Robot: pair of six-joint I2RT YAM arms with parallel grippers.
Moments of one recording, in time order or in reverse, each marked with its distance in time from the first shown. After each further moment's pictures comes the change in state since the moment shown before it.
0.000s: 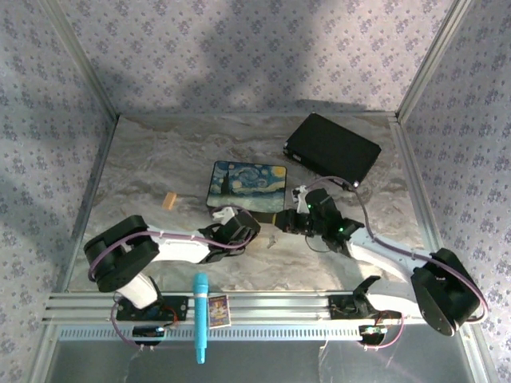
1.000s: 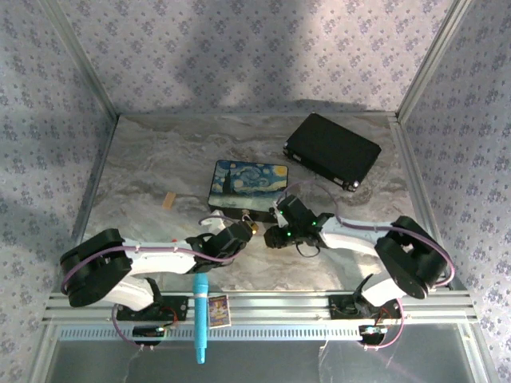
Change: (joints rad) left arm -0.073 -0.198 -0.103 -0.168 -0.171 0.010; right arm 0.161 0.262 0.106 -0.180 0.116 -0.273
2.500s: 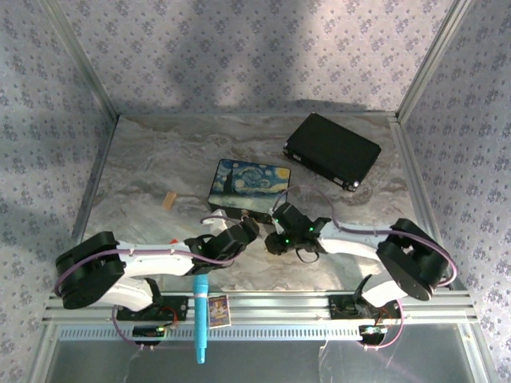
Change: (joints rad) left arm -0.028 -0.037 0.009 -0.020 -0.026 0.053; right arm 0.078 -0.010 -0.006 -0.044 0.107 -0.045
